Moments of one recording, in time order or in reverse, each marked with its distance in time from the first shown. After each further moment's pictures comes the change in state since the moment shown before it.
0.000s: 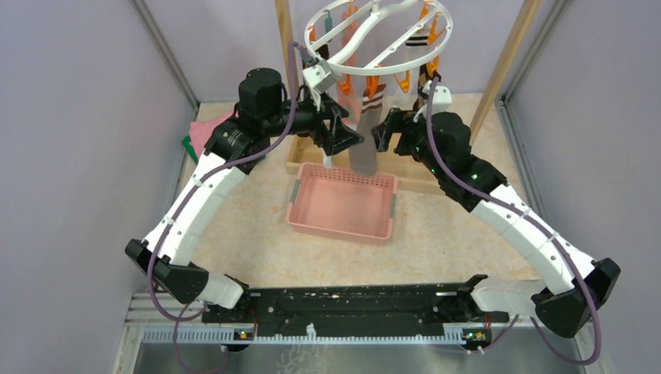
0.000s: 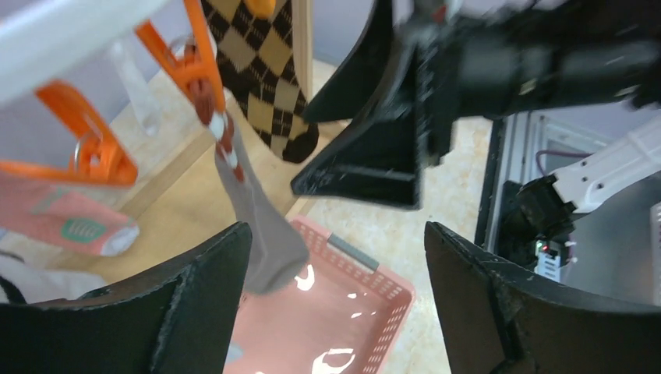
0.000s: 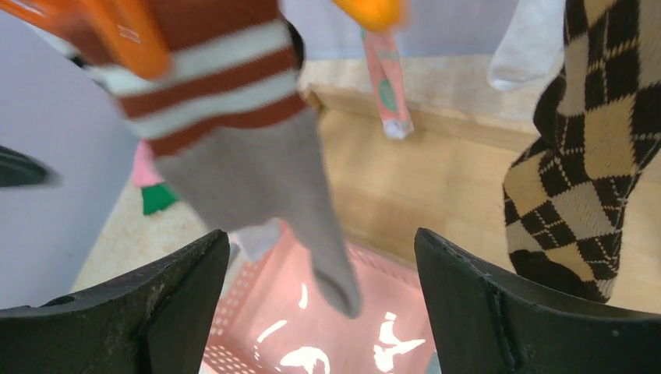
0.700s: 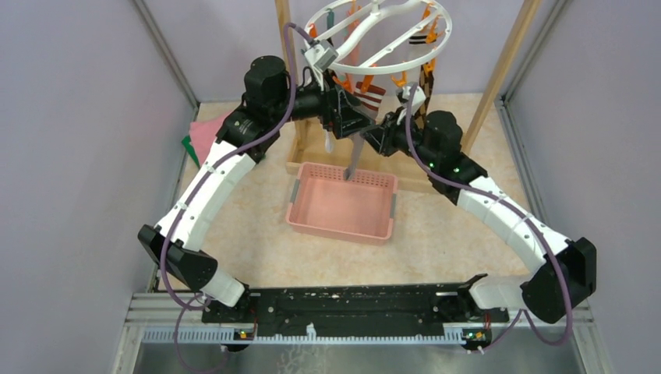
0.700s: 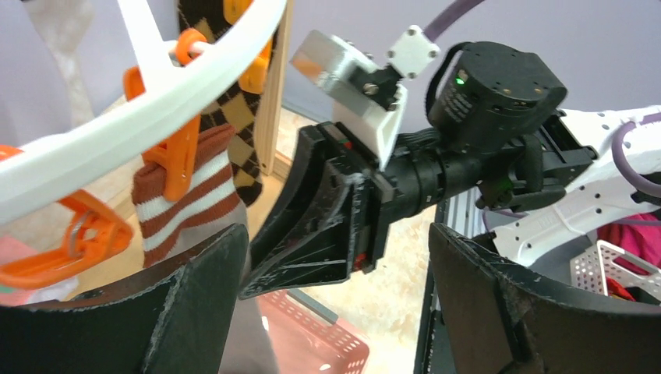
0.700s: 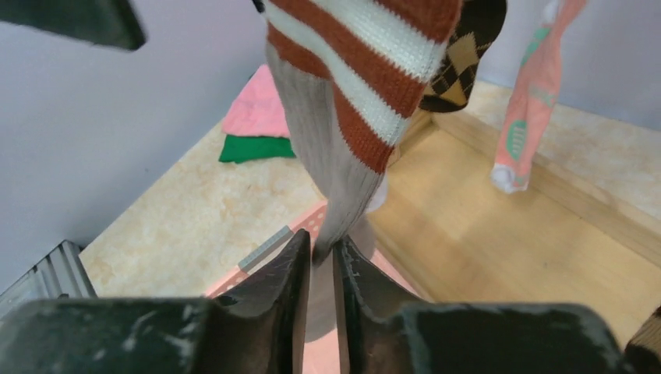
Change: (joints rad) left arm 0.018 0.100 0.088 0.165 0.094 -0.257; right arm -0.120 0.102 -0.170 0.364 -0.546 -0.130
